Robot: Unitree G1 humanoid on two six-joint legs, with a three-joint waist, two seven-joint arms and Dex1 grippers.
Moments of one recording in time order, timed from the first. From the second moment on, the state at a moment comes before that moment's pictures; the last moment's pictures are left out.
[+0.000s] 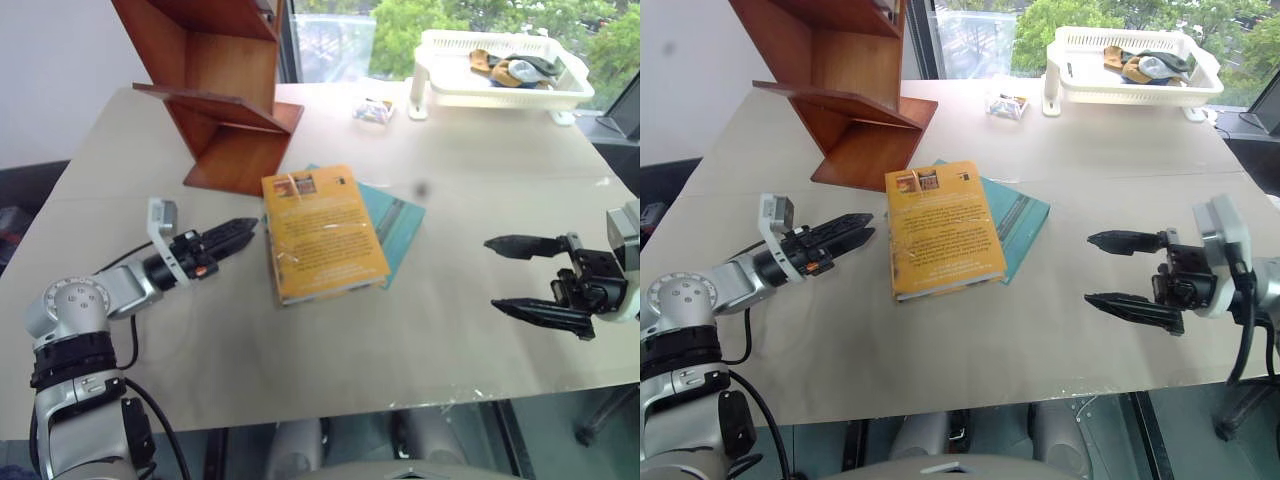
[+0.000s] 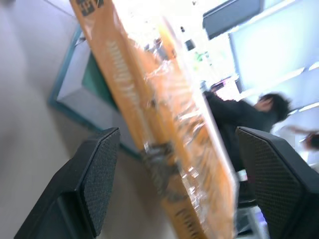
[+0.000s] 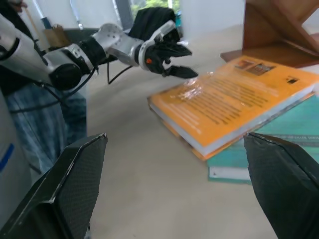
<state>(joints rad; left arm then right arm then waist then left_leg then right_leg) -0.46 0.67 0.47 0.33 -1.02 1.28 -0.78 -0.08 -0.86 -0.41 -0.42 0.93 0.64 1.24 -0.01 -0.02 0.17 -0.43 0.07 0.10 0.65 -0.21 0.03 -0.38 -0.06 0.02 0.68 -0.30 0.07</state>
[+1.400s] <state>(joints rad) -0.58 0.60 0.31 0.41 -0.94 1.41 -1.05 -0.01 -0.93 -0.59 -0.32 1.03 0.64 1.28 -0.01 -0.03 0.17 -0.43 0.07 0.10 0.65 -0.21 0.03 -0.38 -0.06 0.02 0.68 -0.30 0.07</state>
